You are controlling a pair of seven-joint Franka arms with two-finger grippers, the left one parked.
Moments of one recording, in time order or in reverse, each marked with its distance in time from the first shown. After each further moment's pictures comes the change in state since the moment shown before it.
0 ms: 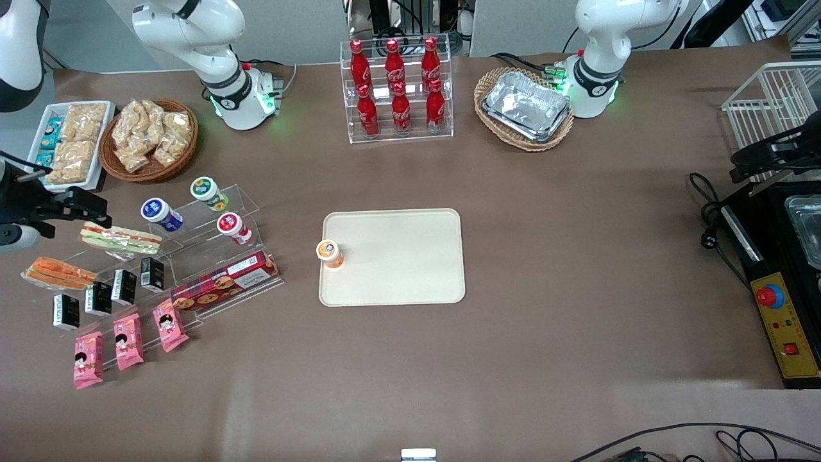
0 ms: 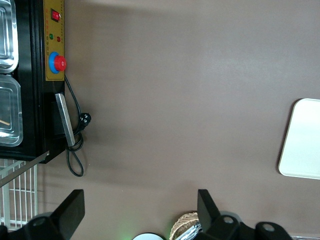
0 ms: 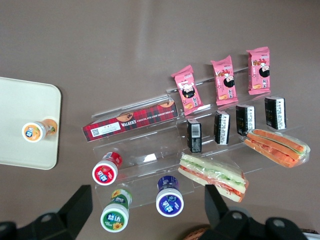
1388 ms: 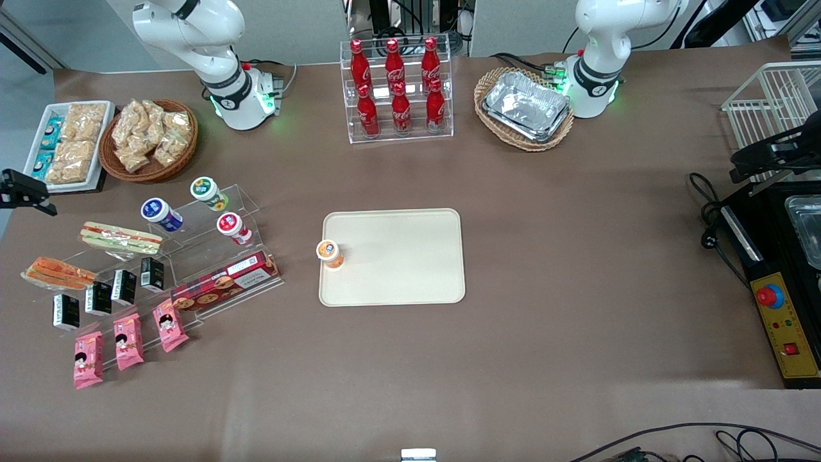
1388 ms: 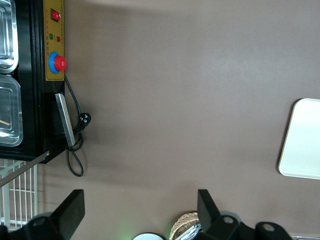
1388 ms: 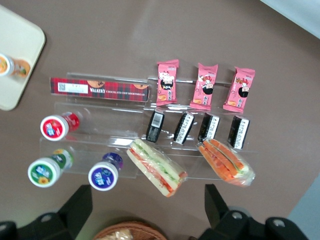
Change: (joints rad) arm -0.060 -0.003 -0.114 0.001 0.000 0.001 -0.541
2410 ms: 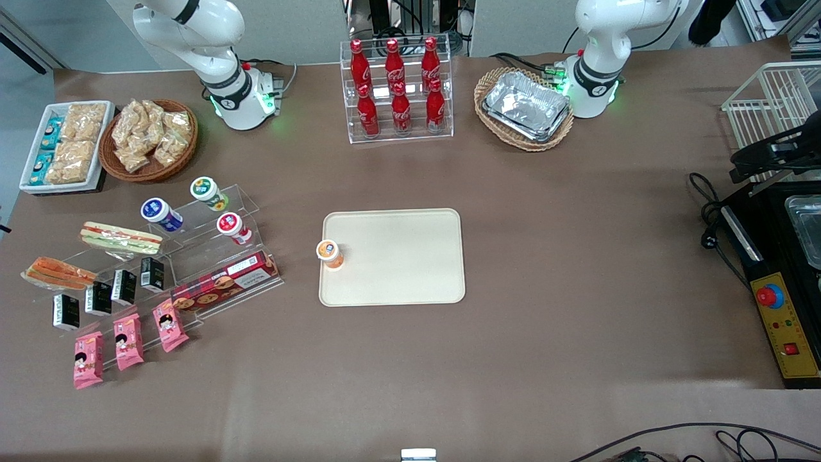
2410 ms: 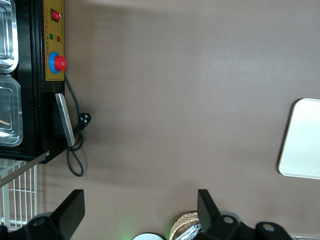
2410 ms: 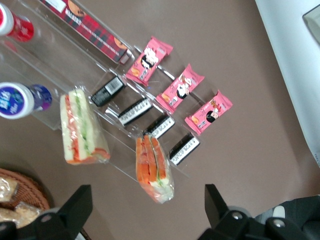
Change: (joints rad) arm -0.064 0.109 -0.100 -0.002 0.014 0.183 -0.746
